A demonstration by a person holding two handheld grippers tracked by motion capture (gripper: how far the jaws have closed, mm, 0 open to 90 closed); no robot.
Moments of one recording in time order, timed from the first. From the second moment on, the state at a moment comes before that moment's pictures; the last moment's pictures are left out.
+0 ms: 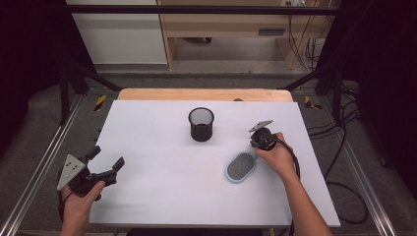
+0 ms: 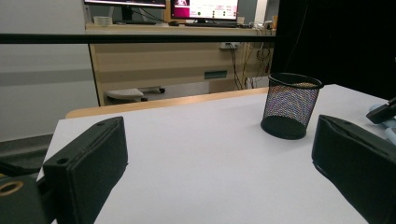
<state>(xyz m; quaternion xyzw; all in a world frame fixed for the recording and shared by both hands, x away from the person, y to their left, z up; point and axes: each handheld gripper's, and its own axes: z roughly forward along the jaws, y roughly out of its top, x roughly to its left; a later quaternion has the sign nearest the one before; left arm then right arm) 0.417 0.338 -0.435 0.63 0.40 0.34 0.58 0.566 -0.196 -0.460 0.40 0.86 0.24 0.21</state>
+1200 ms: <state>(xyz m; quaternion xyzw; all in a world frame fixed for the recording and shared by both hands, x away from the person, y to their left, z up) 0.418 0.341 -0.438 0.63 0.40 0.35 0.57 0.493 -0.266 -0.460 0.45 0.84 0.26 0.17</state>
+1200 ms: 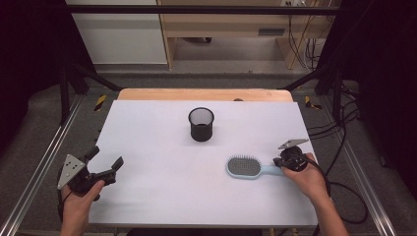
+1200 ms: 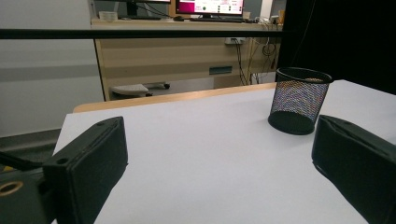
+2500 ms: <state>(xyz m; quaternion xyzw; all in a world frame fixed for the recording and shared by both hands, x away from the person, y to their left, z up) 0.419 0.342 -0.438 0.63 0.40 0.35 0.56 0.419 -0.239 -0.462 0.43 0.84 0.29 0.12</state>
